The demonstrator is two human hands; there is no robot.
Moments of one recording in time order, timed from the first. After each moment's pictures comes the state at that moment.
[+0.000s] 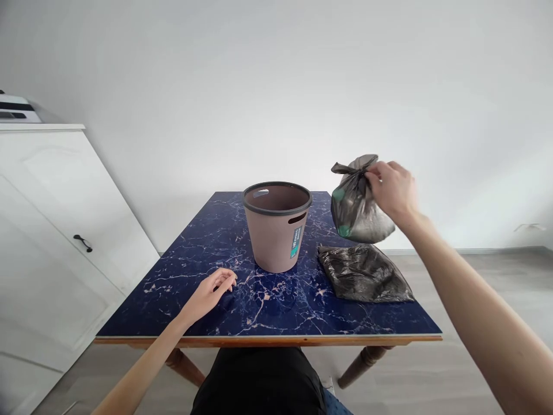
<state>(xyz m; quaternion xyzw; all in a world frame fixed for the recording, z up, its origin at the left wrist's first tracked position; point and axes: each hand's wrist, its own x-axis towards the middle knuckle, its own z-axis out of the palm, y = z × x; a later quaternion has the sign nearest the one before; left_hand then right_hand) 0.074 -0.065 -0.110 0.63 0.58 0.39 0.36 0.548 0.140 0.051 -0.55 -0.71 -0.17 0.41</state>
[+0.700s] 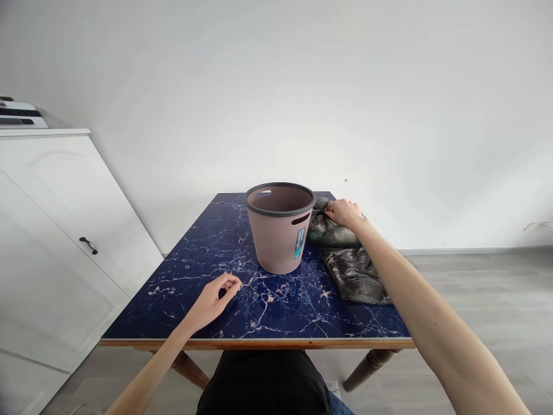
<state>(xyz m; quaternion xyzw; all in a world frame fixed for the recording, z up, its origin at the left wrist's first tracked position) 0.077 -0.073 -0.111 0.68 0.58 0.35 0.28 0.466 0.198 -0.025 -0.64 -0.76 0.00 0.14</state>
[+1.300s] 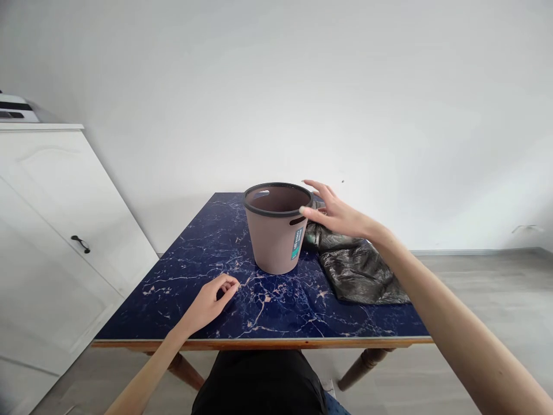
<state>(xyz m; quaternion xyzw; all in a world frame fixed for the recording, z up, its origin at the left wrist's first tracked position) 0.078 -0.073 -0.114 0.71 0.58 0.33 0.25 0.451 0.082 0.045 -0.33 -0.86 0.21 0.32</state>
